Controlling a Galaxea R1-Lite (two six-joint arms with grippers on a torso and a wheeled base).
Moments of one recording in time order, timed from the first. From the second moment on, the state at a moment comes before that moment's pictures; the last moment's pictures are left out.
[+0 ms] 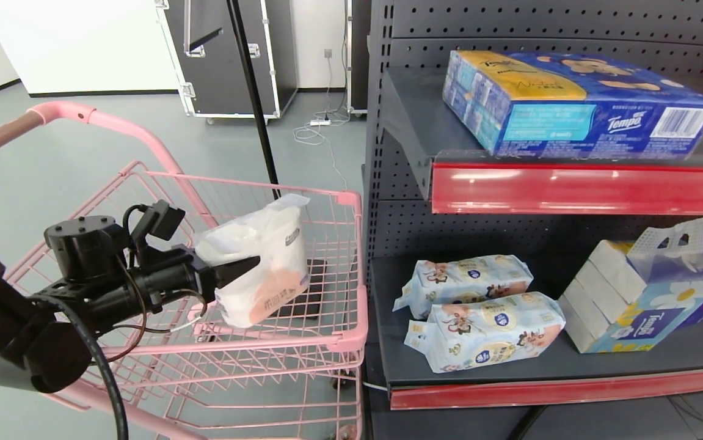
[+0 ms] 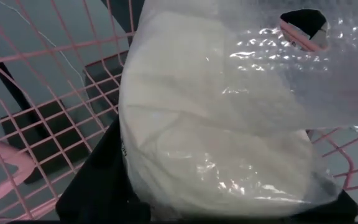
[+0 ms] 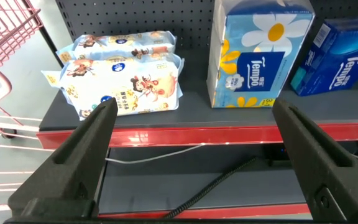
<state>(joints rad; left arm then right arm) -0.08 1.94 -0.53 -1.23 -0.71 -0.04 0.00 0.00 0.00 0.00 -0.02 0.00</state>
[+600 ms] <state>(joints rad) -0.02 1.76 -0.53 -1.08 -0.71 -0.05 0.00 0.00 0.00 0.00 -0.02 0.00</state>
